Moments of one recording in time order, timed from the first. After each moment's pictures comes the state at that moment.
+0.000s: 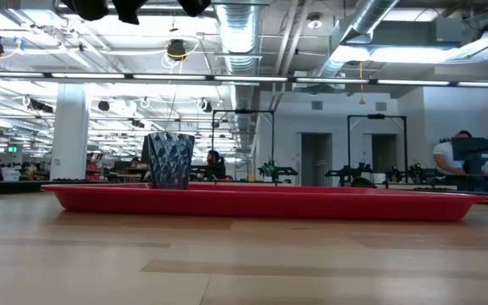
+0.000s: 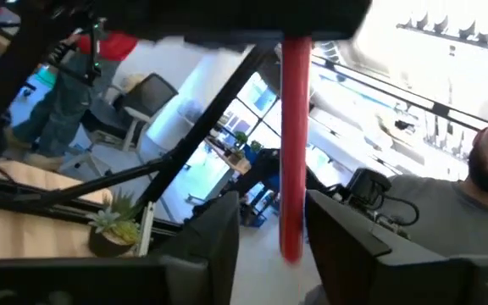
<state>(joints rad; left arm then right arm) 0.39 1.23 0.85 0.80 0.98 -1.00 -0.22 1.71 1.60 0.42 -0.68 0.50</state>
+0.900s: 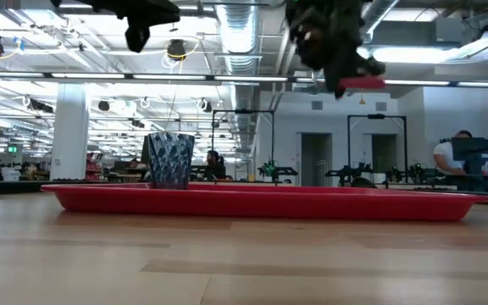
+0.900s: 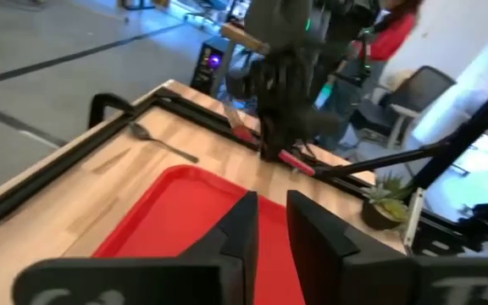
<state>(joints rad) 0.50 0.85 0.85 -0.22 0.39 -0.31 -0.32 1.68 1.59 -1.31 -0.25 0.74</state>
